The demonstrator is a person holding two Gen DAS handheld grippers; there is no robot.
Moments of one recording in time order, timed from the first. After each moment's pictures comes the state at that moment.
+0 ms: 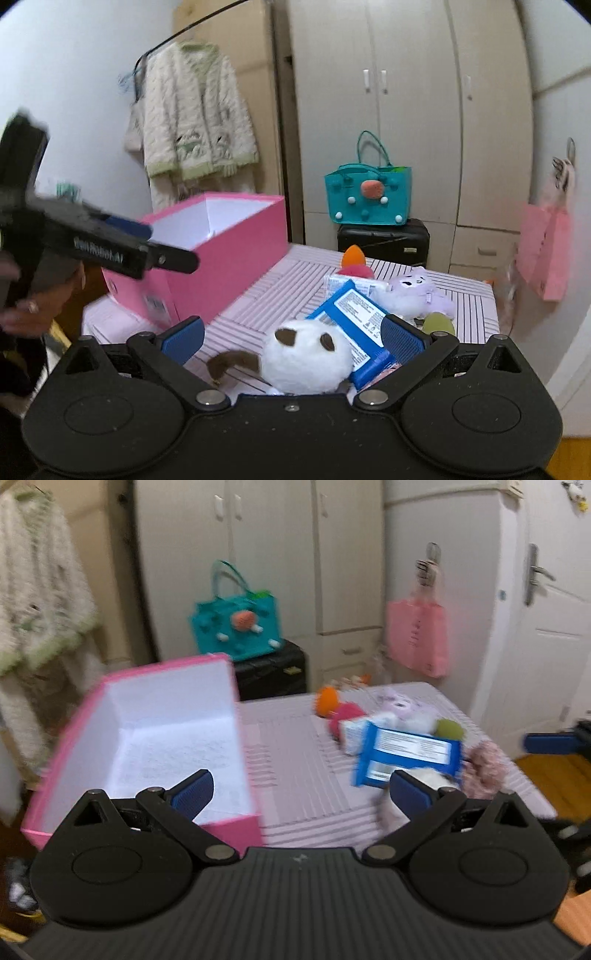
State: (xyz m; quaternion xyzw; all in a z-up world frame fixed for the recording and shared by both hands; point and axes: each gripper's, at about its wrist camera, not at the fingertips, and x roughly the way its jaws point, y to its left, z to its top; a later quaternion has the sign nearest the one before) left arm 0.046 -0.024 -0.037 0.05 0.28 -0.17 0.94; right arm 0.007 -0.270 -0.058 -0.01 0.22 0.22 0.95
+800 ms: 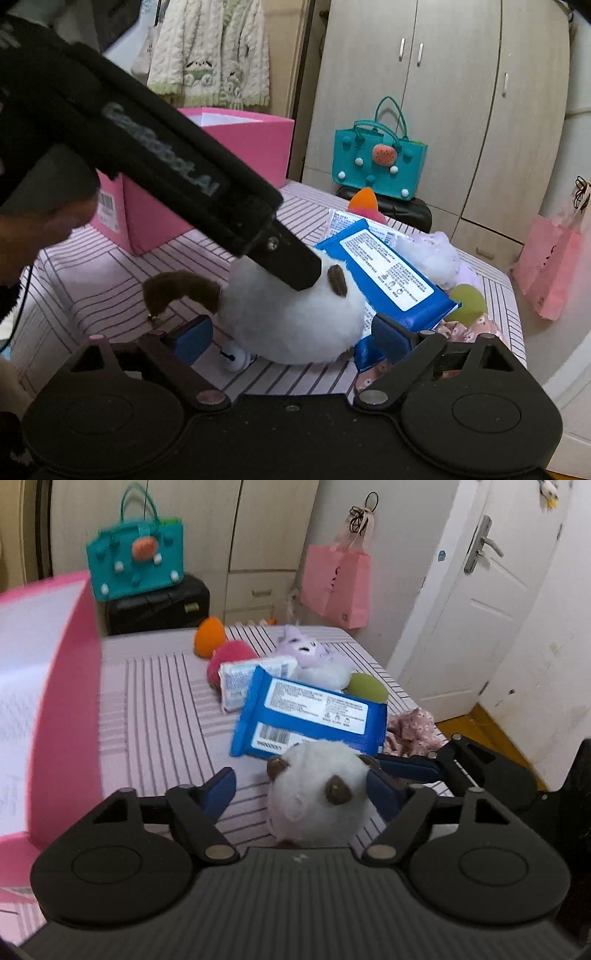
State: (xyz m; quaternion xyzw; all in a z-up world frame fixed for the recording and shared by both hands) left arm 0.103 -0.081 -0.095 -0.01 0.38 -0.30 0.87; right arm 0.048 -0.234 -0.134 -0.13 0.26 0.21 0.93
